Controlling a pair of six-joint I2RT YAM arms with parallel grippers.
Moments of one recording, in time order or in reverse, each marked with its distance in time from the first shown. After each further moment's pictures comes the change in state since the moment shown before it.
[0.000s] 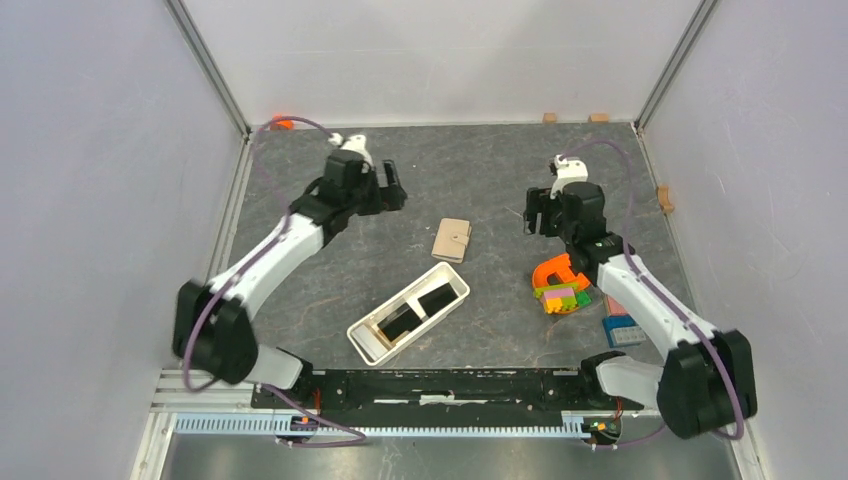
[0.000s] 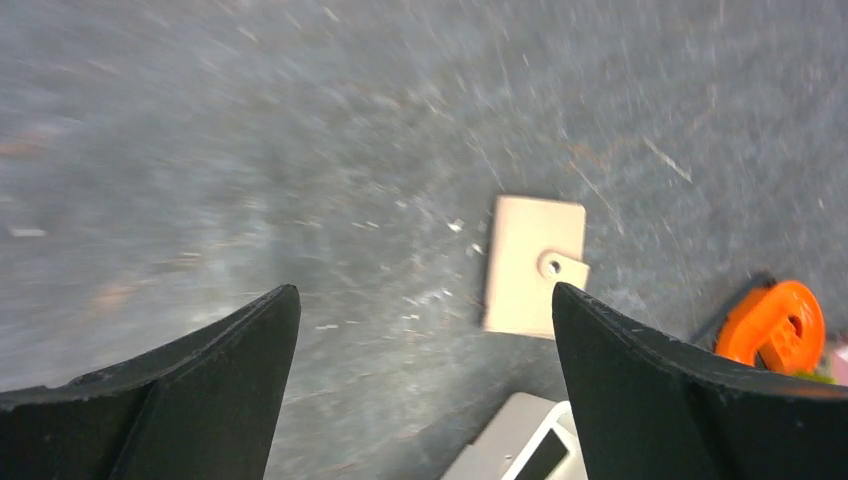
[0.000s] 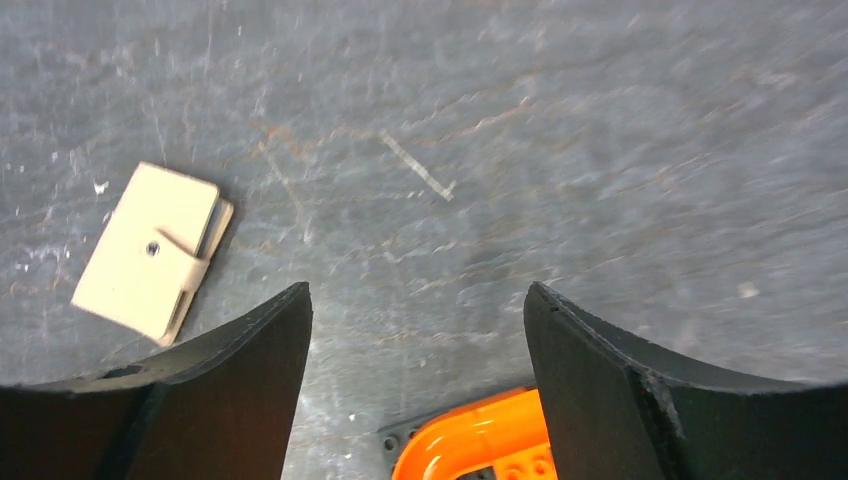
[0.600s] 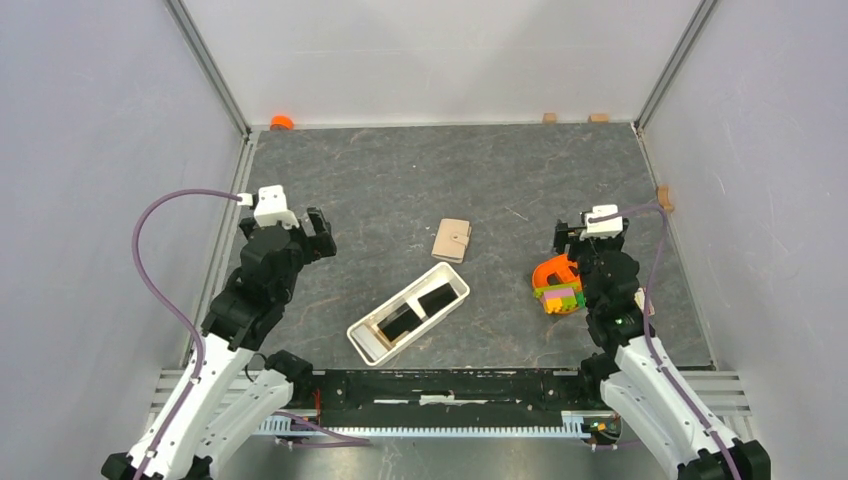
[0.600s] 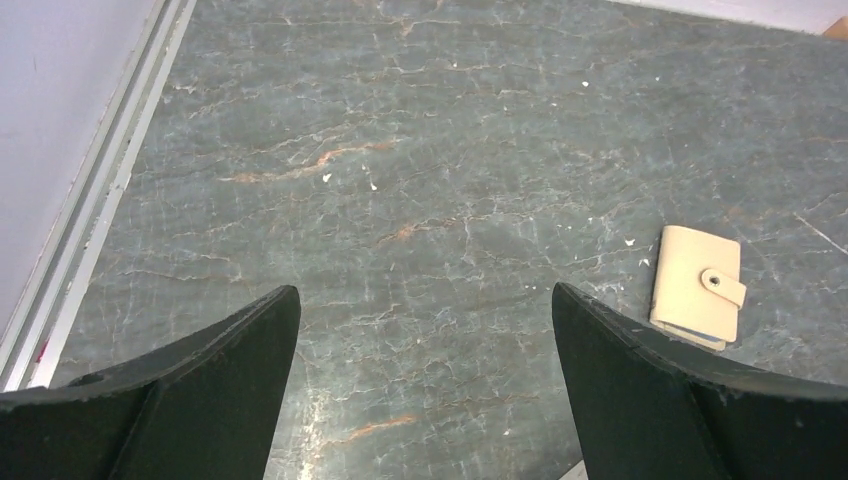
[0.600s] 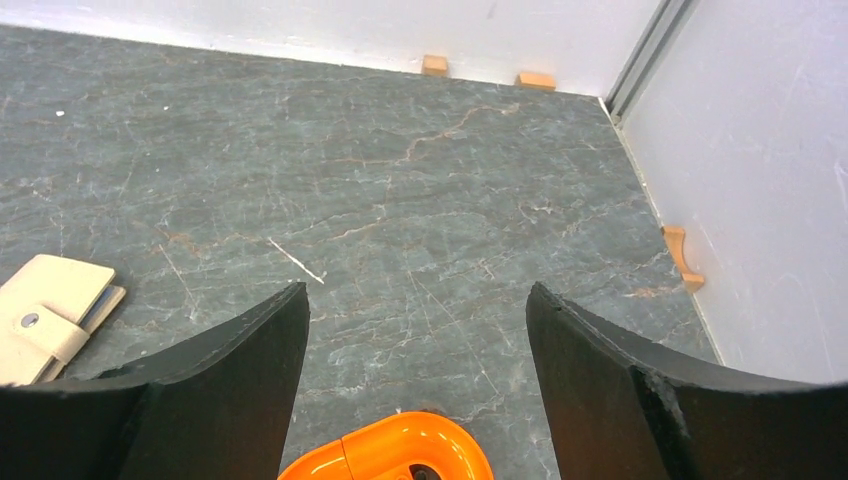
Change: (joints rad) left arm 0.009 -0.858 -0.316 -0.227 -0.478 0.184; right arm -0.006 -0.574 -0.441 0.394 0.201 -0.286
